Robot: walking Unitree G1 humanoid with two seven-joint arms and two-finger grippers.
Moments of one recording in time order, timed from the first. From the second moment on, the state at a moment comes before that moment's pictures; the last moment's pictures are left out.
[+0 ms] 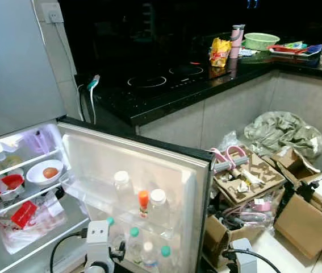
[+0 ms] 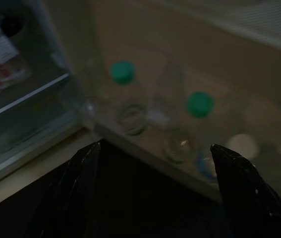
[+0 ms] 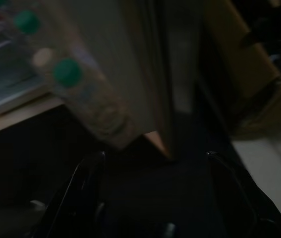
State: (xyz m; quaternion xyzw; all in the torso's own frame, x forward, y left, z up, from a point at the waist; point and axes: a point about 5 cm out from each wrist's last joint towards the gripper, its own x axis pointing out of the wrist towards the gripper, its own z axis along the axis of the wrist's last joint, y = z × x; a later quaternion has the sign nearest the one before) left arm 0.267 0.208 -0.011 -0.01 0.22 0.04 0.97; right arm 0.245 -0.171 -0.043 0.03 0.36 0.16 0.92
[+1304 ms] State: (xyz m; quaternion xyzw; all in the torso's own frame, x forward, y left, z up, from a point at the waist) left arm 0.217 0.248 -0.041 0.00 0.30 0.11 0.95; right arm 0.344 -0.160 0.045 0.15 0.23 0.02 0.96
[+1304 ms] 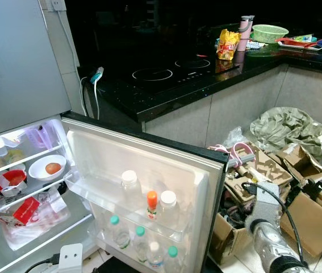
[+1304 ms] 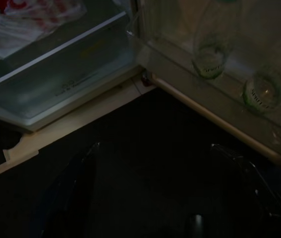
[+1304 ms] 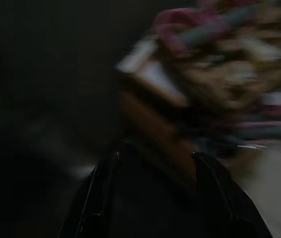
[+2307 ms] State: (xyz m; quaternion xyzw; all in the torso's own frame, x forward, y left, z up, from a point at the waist) left arm 0.209 0.254 -0.045 0.00 0.32 0.14 0.94; right arm 0.269 -0.168 -0.021 0.11 0.37 0.22 0.89
